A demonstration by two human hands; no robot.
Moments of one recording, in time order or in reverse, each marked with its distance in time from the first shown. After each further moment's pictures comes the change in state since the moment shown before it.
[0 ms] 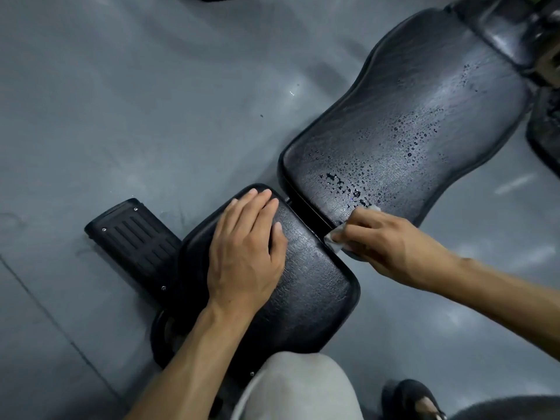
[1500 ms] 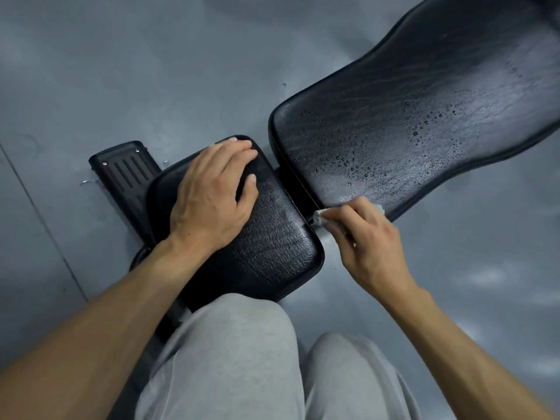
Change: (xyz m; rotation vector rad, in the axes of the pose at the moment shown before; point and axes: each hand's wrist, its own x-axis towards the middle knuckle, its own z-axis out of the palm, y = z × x) left_hand 0.003 0.017 -0.003 0.125 -0.048 -0.022; right_hand -0.048 0.005 0.050 0.078 0.377 0.195
